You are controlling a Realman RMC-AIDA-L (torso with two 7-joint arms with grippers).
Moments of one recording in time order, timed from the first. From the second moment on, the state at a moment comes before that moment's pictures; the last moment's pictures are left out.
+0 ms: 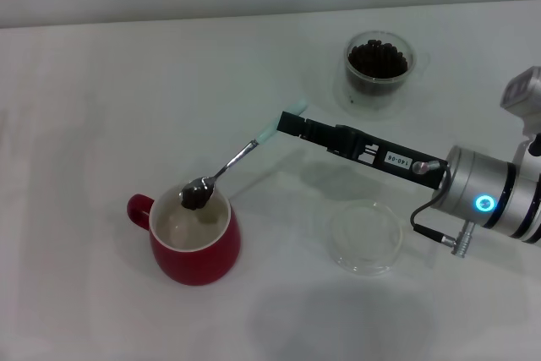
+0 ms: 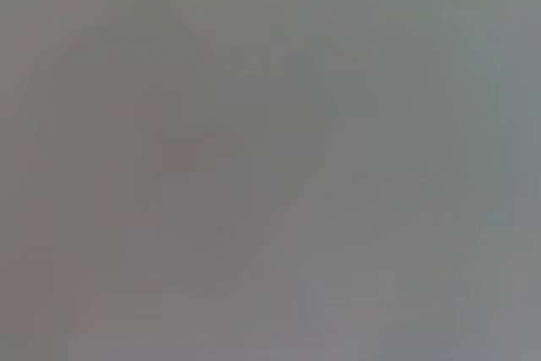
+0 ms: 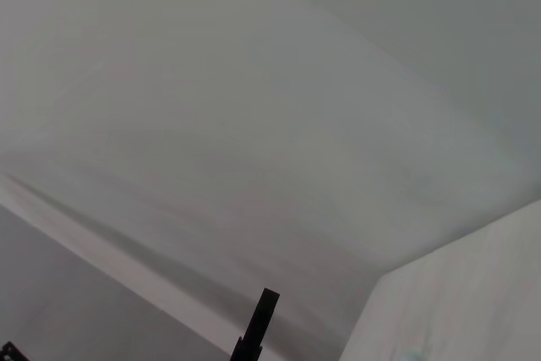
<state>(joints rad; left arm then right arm) -0.49 -2.08 2.67 0.11 -1.54 1.23 -0.23 0.55 2.02 -2.82 -0.09 0.55 -1.46 1.47</state>
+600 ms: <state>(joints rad) -0.49 -2.08 2.67 0.11 -1.54 1.23 -0.23 0.56 2.02 -2.82 -0.10 0.55 -1.45 1.28</state>
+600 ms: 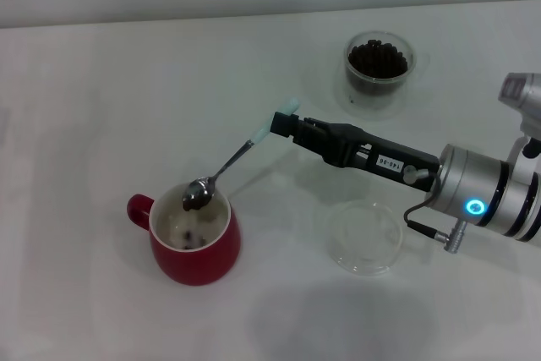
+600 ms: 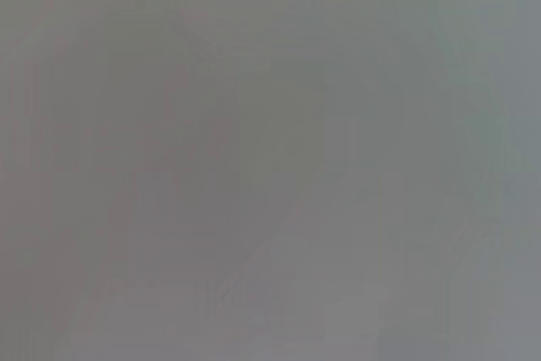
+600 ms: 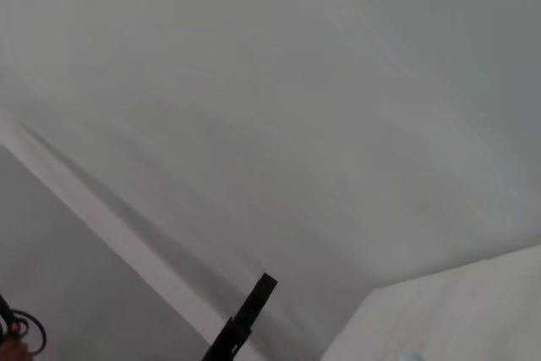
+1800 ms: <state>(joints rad) -0.50 -2.08 2.66 0.12 -1.55 1.23 -0.23 0.47 1.98 -2.71 0.10 0.56 -1.70 1.28</state>
